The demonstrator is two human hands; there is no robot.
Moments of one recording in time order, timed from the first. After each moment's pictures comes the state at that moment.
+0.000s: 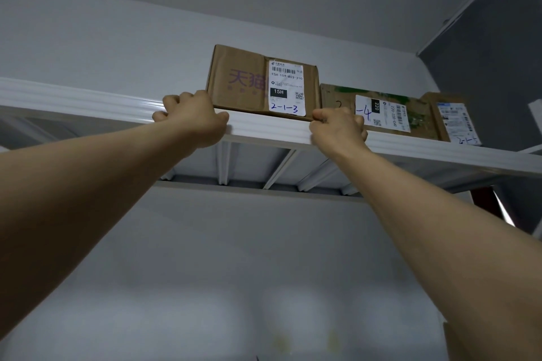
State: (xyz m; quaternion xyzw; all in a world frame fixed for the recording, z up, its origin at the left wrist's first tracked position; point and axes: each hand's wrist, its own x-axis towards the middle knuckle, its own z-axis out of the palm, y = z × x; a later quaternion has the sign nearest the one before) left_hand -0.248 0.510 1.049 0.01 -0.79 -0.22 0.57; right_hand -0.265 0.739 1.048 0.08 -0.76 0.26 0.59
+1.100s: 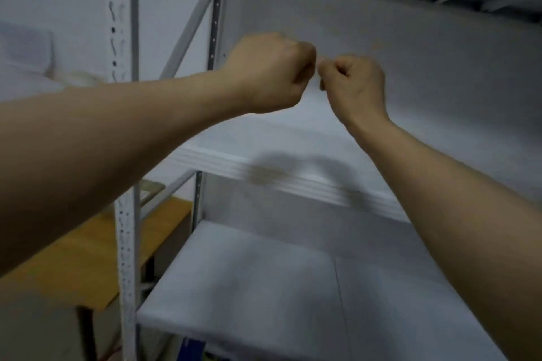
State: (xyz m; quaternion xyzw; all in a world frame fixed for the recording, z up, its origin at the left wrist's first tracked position) left_hand -0.107 0.280 0.762 -0.17 -0.87 0.01 0.46; right_hand -0.174 0.430 0.754 0.23 -0.81 0.39 0.38
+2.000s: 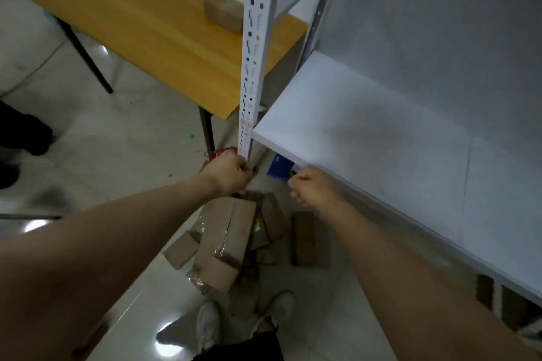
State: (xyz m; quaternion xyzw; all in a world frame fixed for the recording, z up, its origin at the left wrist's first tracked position) left_hand -0.011 0.090 0.234 0.28 -0.84 -0.44 -0.16; right_hand -0.110 0.283 0.234 0.08 -0.87 0.33 -0.36
